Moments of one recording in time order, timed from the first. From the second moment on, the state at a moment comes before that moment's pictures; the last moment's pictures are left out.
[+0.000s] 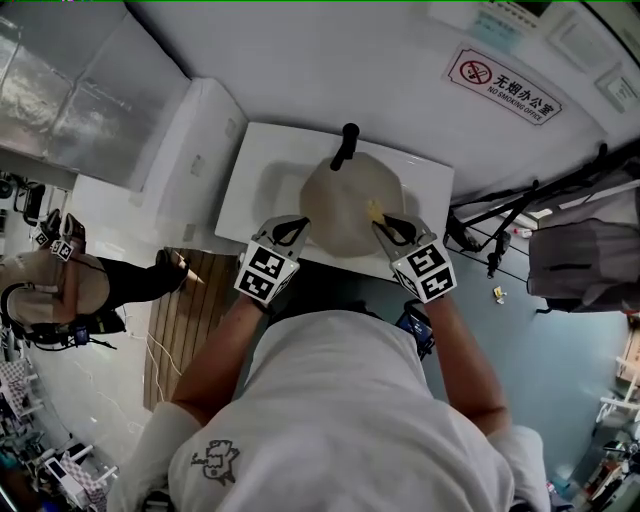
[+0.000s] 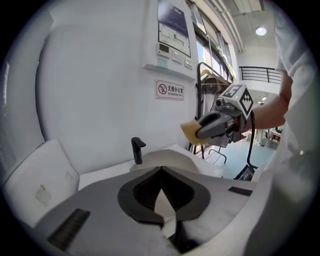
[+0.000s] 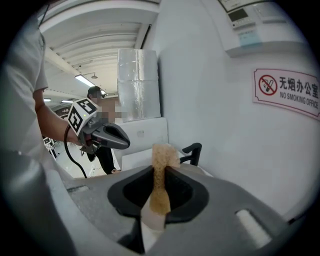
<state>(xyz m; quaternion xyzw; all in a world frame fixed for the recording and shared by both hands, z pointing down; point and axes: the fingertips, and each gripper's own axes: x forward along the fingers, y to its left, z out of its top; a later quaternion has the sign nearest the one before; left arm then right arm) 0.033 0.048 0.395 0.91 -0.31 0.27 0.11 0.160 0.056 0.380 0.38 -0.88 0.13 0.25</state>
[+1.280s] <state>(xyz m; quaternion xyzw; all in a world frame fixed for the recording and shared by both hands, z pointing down) 0.016 0.202 0.330 0.93 -0.30 0.21 0.05 0.153 0.213 0.315 0.44 -0.88 0.09 0.16</state>
